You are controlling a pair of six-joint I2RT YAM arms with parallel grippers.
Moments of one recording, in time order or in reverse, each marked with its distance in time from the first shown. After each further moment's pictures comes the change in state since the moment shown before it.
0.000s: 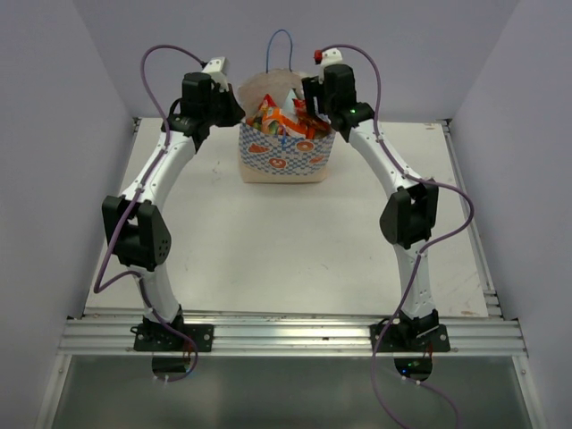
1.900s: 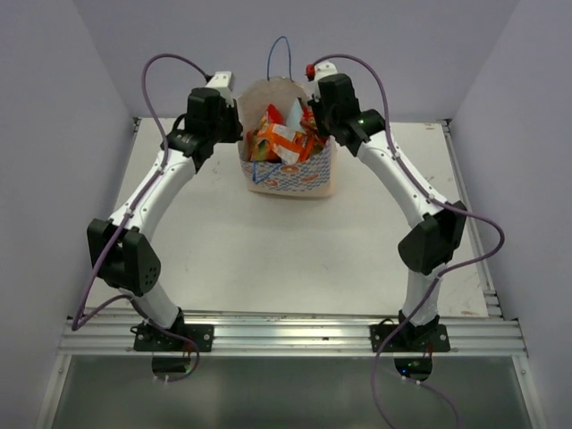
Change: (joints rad) left arm -0.075 -0.166 -0.157 -0.035 -0.188 0.049; right arm 0.083 -0.271 -0.190 -0.247 0.005 0.011
